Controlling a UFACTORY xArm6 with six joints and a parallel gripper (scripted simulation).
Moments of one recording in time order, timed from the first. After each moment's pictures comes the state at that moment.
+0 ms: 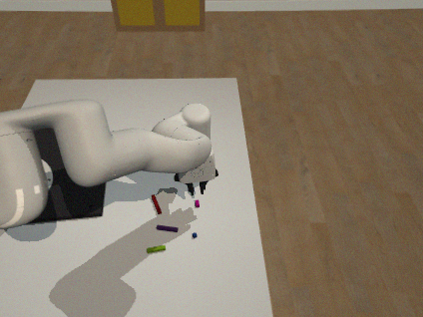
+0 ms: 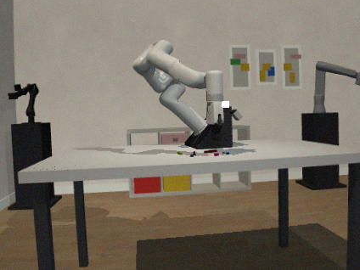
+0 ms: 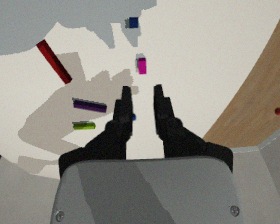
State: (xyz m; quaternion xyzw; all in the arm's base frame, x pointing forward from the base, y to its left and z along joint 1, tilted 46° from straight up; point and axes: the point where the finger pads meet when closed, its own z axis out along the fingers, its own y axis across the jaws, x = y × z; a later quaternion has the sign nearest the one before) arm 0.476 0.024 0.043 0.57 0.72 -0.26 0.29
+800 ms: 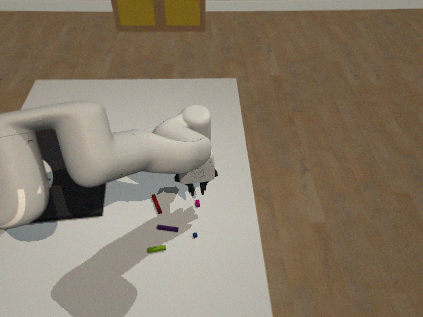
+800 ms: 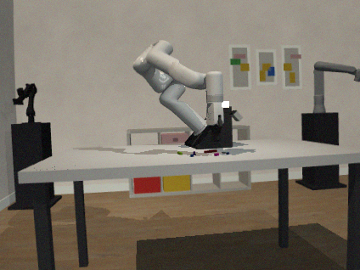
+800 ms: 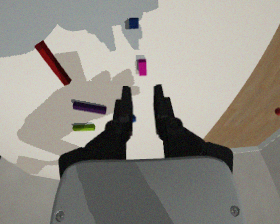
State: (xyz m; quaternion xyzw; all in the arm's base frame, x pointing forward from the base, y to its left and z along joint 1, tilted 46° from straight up) arm 0.476 0.021 0.040 0.57 0.72 -0.26 0.29
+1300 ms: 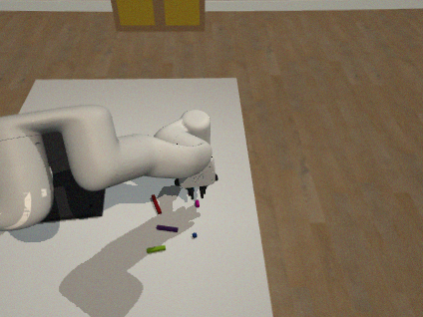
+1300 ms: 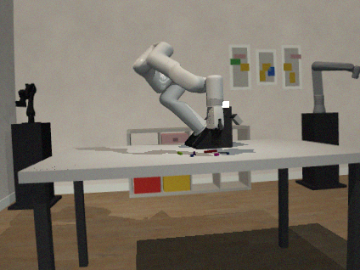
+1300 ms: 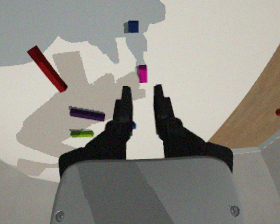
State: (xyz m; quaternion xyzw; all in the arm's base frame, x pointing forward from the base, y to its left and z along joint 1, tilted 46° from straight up) arm 0.478 0.010 0.029 0.57 0.72 -0.26 0.29
